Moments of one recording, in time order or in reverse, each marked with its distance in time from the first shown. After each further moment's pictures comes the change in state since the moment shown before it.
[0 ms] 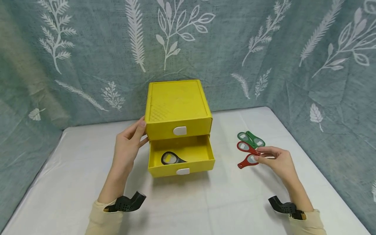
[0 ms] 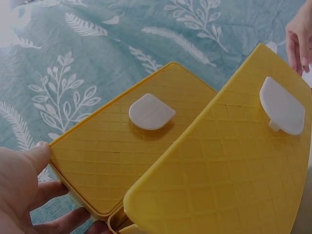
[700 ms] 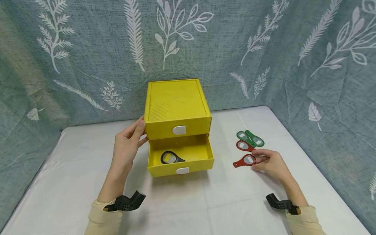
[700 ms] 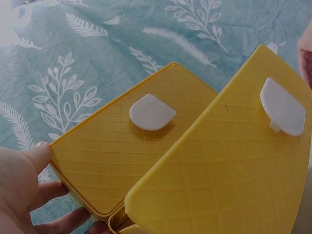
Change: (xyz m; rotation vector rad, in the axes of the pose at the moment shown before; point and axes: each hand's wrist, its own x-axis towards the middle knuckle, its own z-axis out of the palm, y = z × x) left_hand -0.001 -0.002 -0.001 0.022 0.017 -0.013; right_hand 0.009 0.026 0.009 -0.031 -0.126 0.049
